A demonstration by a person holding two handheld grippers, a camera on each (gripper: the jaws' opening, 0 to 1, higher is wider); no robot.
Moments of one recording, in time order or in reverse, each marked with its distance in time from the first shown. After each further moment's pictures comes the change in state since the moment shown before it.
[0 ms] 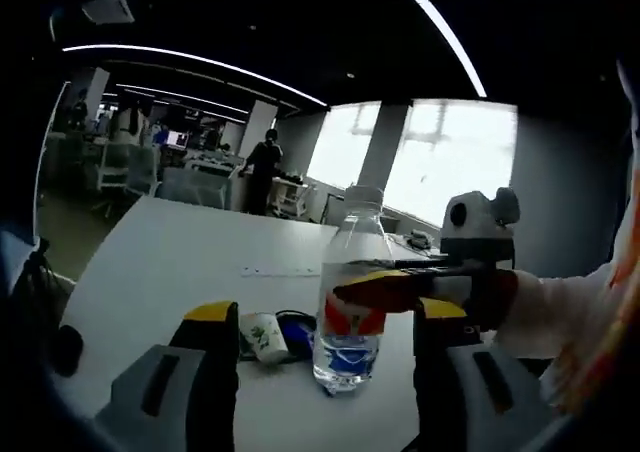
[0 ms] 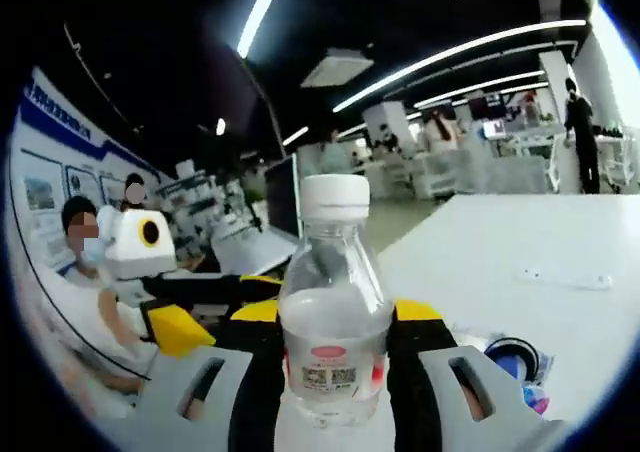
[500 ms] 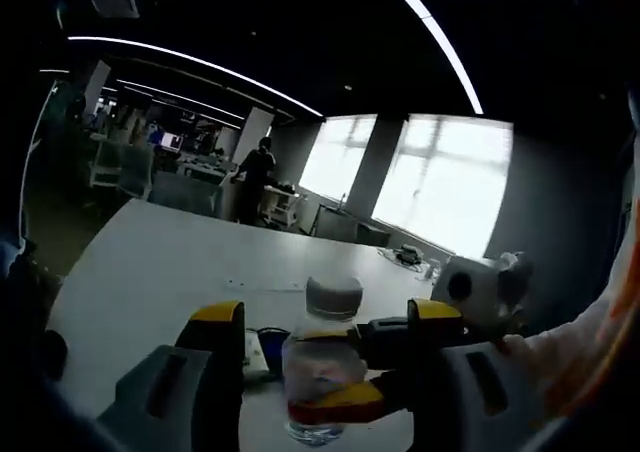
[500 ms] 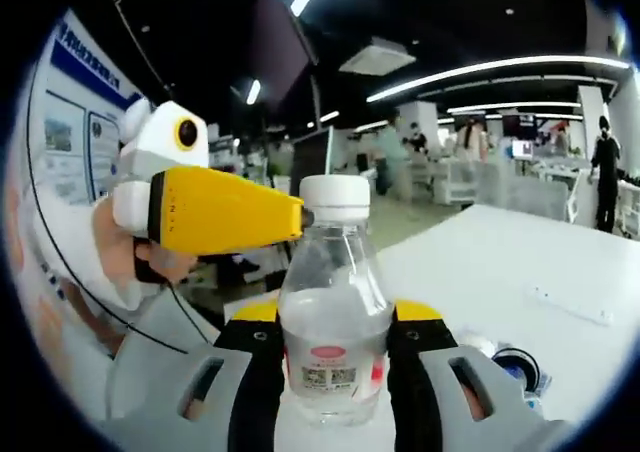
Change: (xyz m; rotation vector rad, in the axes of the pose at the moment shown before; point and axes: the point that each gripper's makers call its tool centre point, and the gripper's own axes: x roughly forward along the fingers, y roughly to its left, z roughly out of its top) left arm 0.023 -0.014 0.015 -0.017 -0.012 -0.032; right arm 0.008 0.027 -0.033 -0.162 0.055 0.080
